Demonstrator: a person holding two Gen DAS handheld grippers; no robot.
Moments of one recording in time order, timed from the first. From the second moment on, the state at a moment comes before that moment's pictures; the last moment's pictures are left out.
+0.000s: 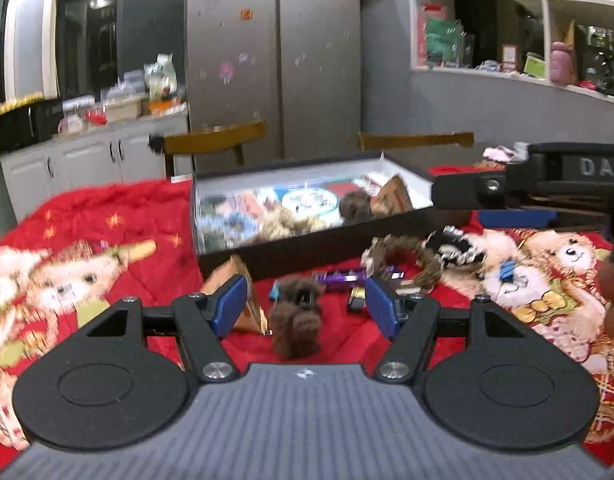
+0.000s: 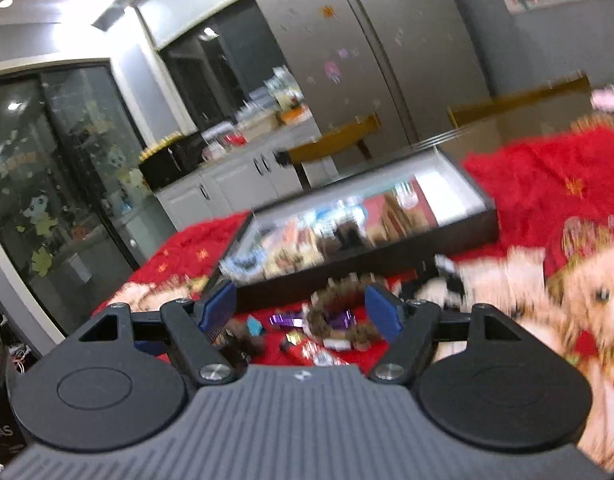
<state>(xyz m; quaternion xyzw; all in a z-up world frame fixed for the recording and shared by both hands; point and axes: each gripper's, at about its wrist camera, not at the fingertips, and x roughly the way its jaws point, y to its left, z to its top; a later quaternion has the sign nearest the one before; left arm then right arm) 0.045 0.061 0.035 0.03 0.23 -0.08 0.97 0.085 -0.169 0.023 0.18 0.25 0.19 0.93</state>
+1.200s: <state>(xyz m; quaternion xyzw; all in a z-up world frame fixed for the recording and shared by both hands) 0.001 0.125 0.022 0.00 0.26 -0.08 0.96 0.107 -0.082 -0.014 0.17 0.34 0.01 0.92</state>
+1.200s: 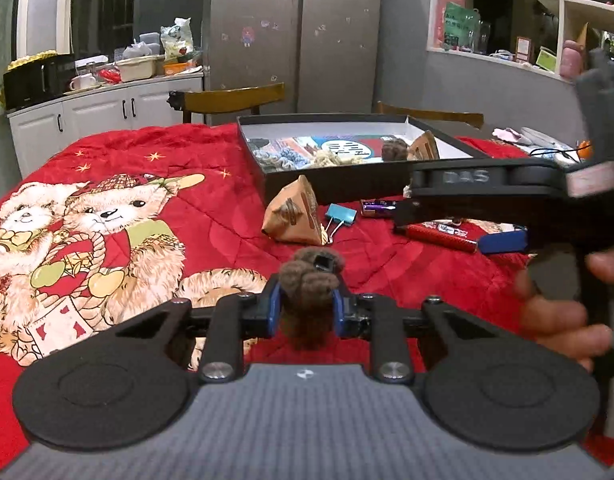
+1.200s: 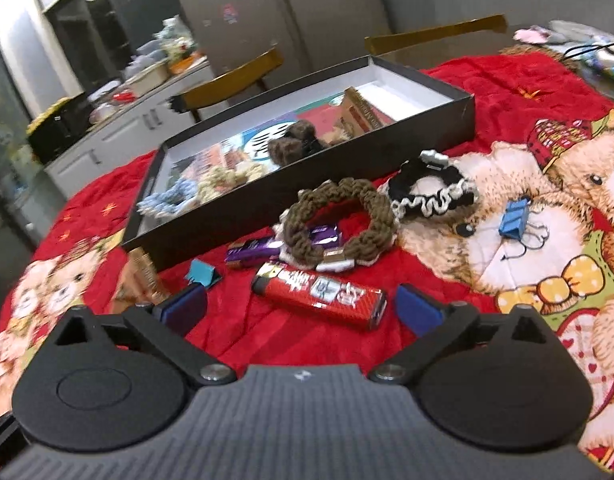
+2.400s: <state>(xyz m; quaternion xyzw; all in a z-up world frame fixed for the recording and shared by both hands) 0.017 0.136 0.019 -0.04 0.29 -0.05 0.96 0.091 -0.061 -0.018 0.09 0.31 0.01 0.95</state>
